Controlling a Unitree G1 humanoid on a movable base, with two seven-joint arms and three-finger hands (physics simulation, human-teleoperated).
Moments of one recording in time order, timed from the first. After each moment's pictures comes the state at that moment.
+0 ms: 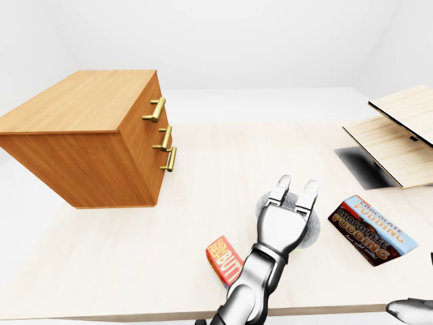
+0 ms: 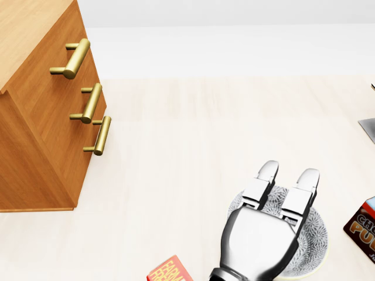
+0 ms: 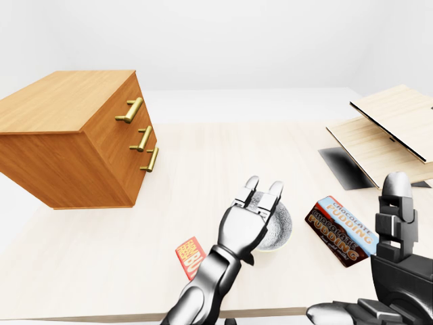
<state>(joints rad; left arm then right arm) -0.06 -0.35 -0.71 0.13 1.43 0.09 0.06 0.52 0.16 -0.71 -1.05 0.73 0.09 0.37</state>
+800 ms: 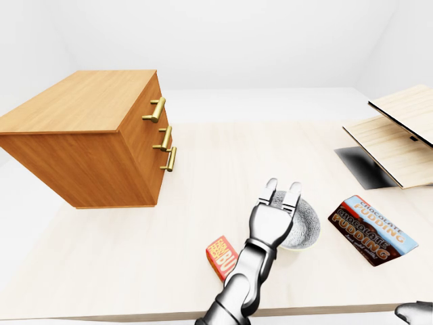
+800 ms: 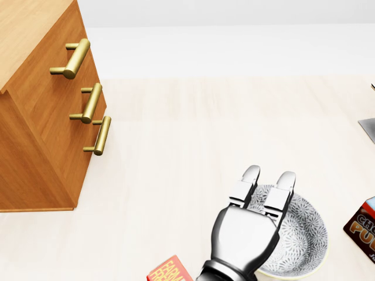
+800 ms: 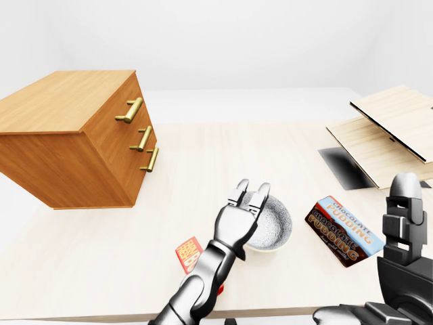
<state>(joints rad) -0.14 -0.35 -0.60 0.32 1.41 0.09 0.12 0.52 0.15 -0.74 -1.05 0.78 0.09 0.36</state>
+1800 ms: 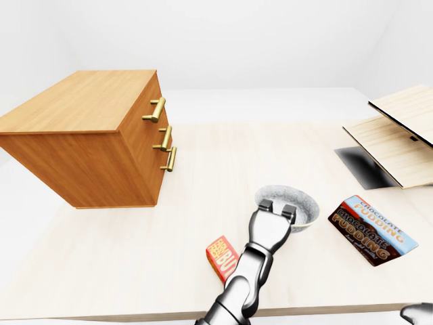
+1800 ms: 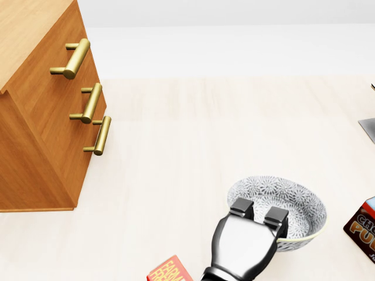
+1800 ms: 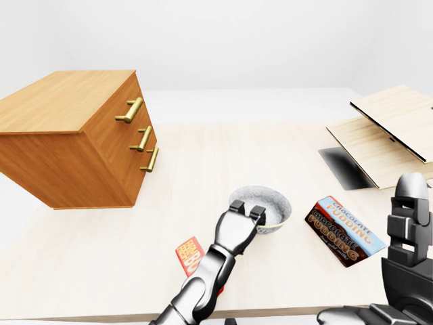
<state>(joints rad) -0.15 -0.35 -0.59 0.42 1.42 0.09 0.16 0.52 0.14 -0.76 -1.05 0.80 0.09 0.35</state>
